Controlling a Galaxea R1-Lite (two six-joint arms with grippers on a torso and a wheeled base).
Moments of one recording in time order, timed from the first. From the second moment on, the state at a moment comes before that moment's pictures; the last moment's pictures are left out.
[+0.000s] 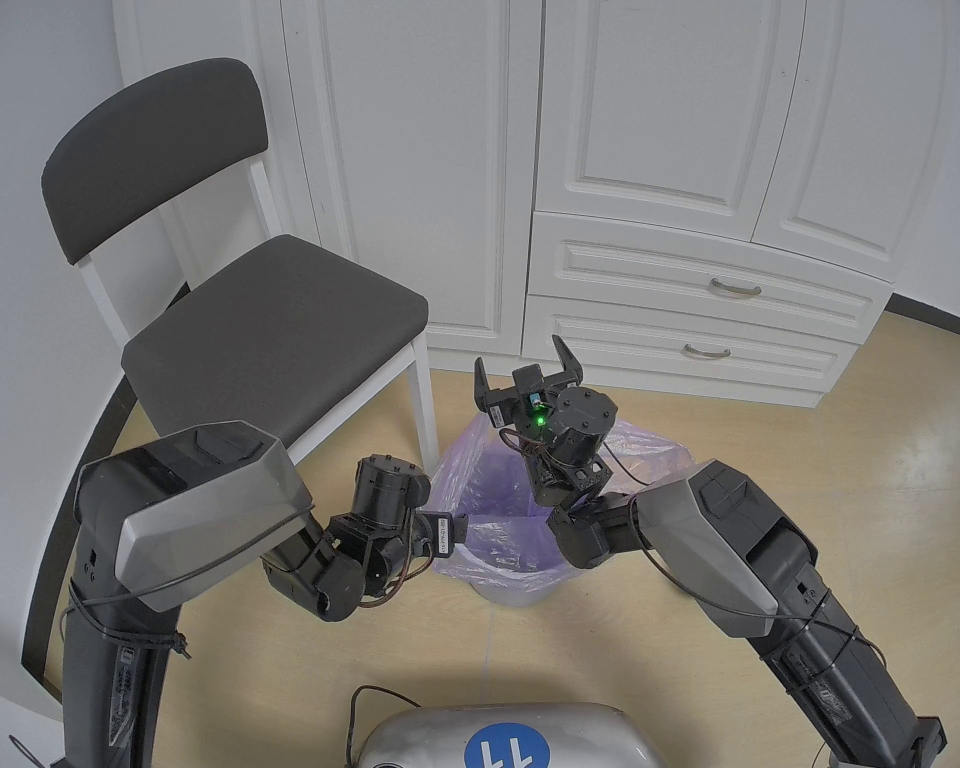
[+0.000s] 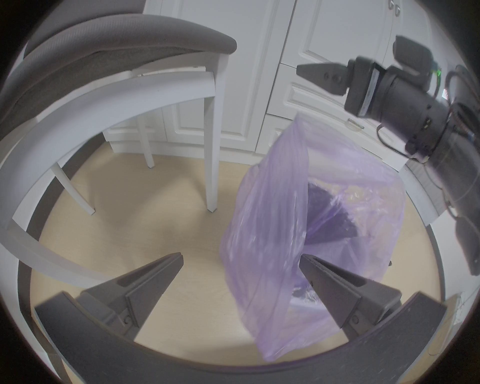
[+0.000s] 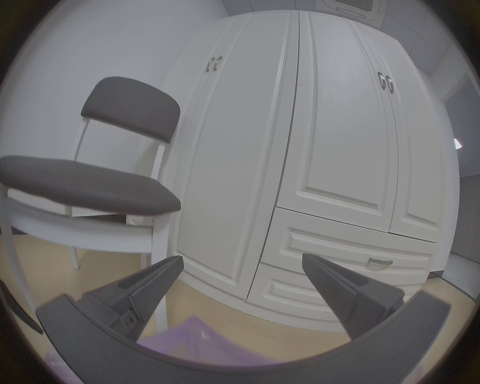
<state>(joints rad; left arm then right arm) -0.52 2.44 -1.09 -0.81 0.20 -0.27 0.57 2.83 -2.00 -1.22 -0.39 -0.43</state>
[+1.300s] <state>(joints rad) -0.46 2.66 -1.57 -0.81 0.49 -0.39 0.35 2.51 -1.21 -1.05 -0.29 -0.28</state>
